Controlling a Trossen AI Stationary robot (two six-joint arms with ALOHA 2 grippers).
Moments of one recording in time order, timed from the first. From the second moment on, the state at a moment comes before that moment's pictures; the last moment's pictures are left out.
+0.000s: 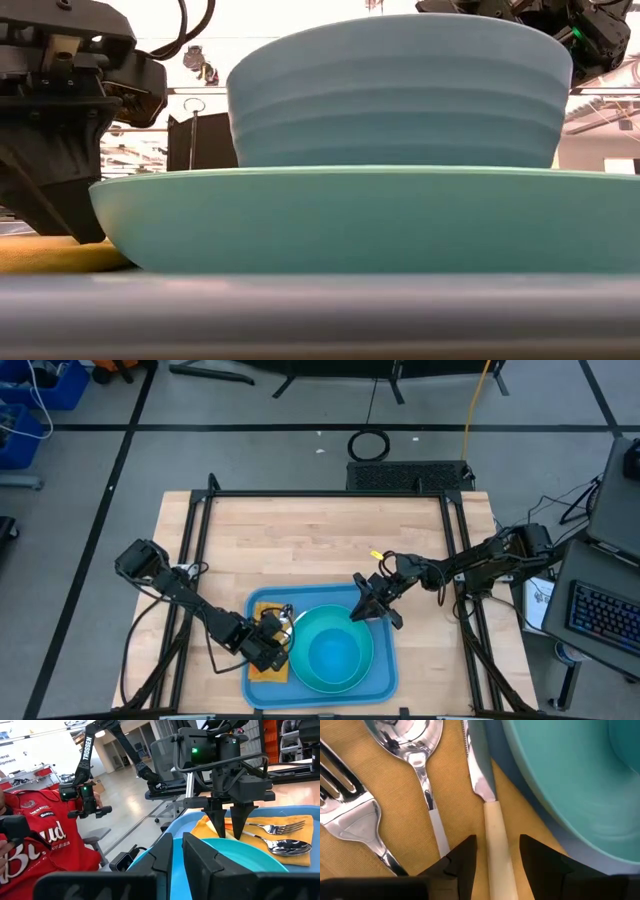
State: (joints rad) left arm -0.62 1.73 0.90 -0.36 -0.21 -1.43; right arm 0.07 1.49 0.48 0.97 -0.58 0.33
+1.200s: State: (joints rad) left arm -0.62 1.73 0.89 -0.31 -0.23 -1.56; right arm 0.07 1.49 0.48 0.97 -0.58 0.33
